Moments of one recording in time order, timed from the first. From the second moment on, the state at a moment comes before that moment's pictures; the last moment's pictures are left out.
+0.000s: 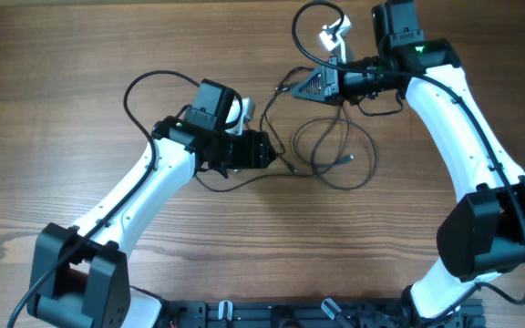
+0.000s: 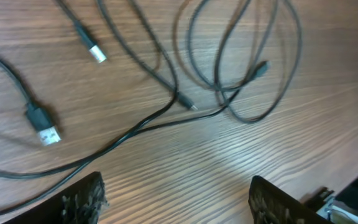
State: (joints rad) left arm -0.41 1.60 1.11 -0.67 0.41 -0.41; right arm 0.19 1.85 1.63 -0.92 -0.92 0.22
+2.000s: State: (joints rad) left arm -0.41 1.64 1.11 -0.73 0.30 -0.45; right arm 0.18 2.21 1.63 -0.89 -0.36 0.14
